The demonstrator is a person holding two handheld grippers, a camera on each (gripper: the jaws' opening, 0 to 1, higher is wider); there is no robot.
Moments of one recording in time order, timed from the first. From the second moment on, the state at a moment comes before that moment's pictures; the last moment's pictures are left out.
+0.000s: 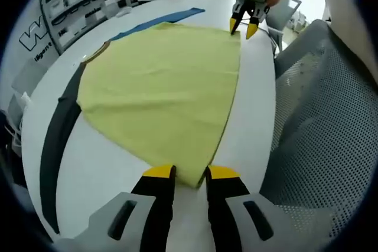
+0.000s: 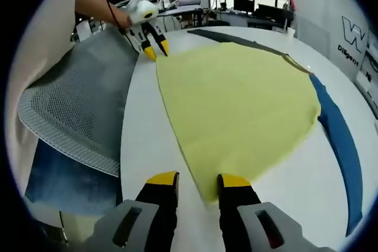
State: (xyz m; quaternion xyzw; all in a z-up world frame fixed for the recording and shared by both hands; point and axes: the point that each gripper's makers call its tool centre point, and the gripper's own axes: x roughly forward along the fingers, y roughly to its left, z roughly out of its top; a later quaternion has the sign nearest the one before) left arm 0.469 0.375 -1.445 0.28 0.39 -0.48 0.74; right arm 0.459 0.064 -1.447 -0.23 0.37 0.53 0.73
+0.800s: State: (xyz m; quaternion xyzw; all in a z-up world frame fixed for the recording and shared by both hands) left arm 0.477 0.401 -1.444 0.31 0.39 -0.48 0.73; right arm 0.454 0.085 -1.446 -0.26 0.36 0.53 0.72
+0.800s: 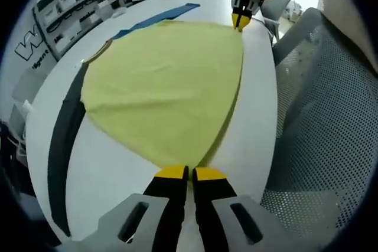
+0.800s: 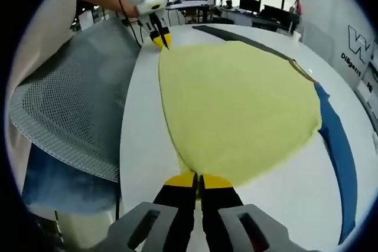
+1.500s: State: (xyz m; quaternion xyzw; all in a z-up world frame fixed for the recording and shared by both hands) left arm 0.458 0.399 -1.442 0.27 0.41 -0.49 0.72; right arm 0.439 0.085 -1.439 -0.23 0.37 0.53 0.72
